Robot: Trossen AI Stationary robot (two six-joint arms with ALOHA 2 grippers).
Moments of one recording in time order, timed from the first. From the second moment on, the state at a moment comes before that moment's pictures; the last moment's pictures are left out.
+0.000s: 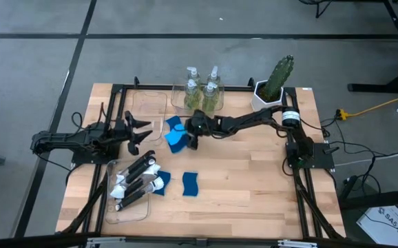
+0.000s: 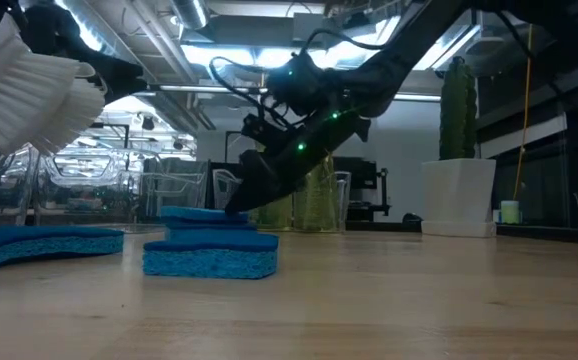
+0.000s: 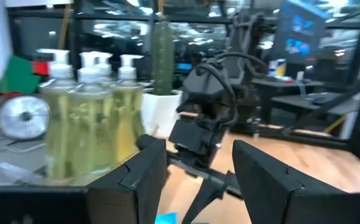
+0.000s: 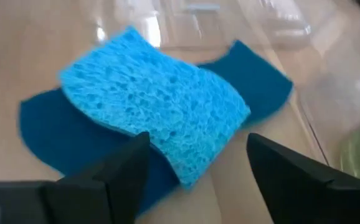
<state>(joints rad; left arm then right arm) 0.03 0.01 0.01 0.11 -0.27 -0.07 -0.16 2.10 1.30 0.19 0.11 -0.07</state>
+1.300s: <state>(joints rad) 0.03 0.01 0.01 0.05 -0.37 -0.12 -0.22 2.10 1.30 0.14 -0.03 0.33</state>
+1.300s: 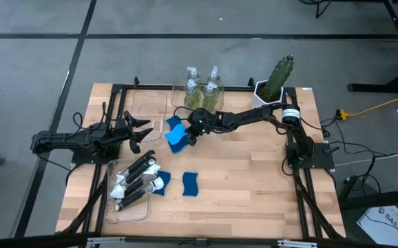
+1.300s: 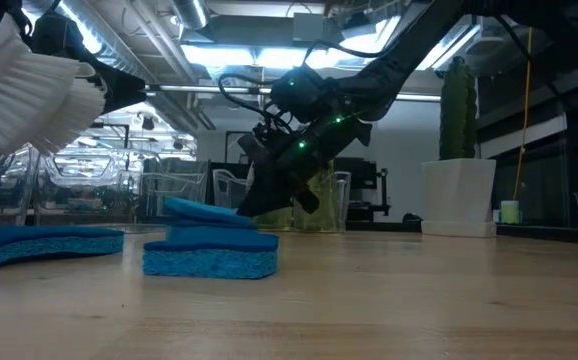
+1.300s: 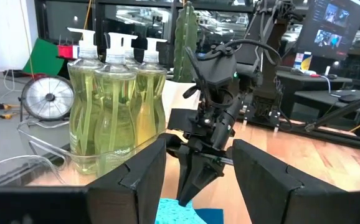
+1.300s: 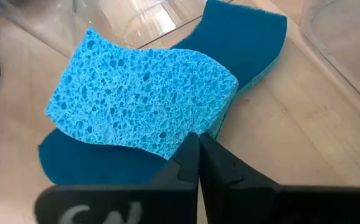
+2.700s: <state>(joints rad) 0.03 0.01 0.01 0.05 -0.37 -0.12 -0.23 2.13 1.93 -0.29 0.23 0.04</state>
